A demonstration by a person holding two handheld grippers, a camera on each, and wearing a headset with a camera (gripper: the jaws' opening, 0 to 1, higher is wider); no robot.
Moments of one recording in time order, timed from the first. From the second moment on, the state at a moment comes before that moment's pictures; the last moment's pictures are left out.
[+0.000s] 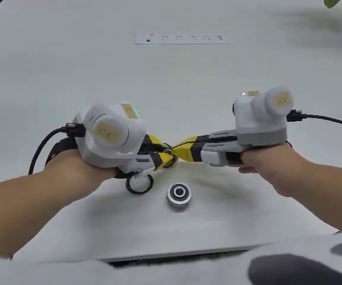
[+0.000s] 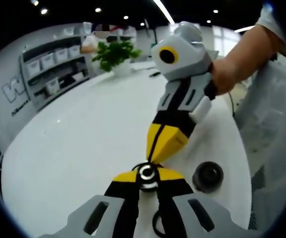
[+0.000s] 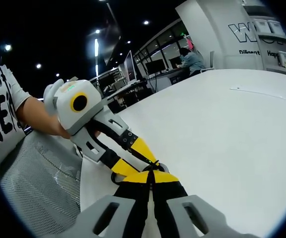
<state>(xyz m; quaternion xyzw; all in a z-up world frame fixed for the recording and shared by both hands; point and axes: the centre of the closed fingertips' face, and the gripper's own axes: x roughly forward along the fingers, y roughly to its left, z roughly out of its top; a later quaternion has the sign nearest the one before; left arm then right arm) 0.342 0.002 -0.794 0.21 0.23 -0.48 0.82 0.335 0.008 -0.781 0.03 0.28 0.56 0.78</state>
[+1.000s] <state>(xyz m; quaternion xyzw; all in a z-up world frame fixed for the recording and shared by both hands) 0.319 0.013 -0.765 0.20 0.22 -0.51 0.81 0.333 0.010 -0.770 0.04 0.28 0.56 0.78</state>
